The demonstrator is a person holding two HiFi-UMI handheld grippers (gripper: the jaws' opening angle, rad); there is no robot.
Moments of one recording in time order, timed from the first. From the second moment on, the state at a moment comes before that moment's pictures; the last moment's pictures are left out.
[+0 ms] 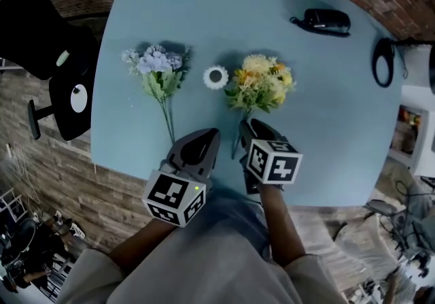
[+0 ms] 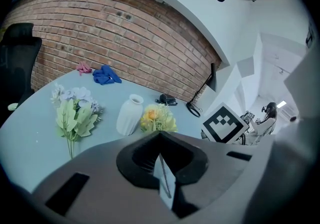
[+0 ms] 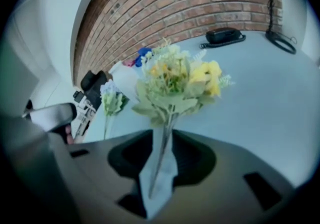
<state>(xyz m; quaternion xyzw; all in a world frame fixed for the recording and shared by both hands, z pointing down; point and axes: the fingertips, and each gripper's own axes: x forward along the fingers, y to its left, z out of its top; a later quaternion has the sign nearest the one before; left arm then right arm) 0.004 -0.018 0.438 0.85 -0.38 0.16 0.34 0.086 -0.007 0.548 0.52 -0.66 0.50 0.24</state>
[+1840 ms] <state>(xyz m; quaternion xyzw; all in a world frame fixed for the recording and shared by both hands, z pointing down) -0.003 -0.019 0.443 0.85 -0.37 0.13 0.35 0.073 -0.017 0.541 0.46 -0.63 0.62 0.06</state>
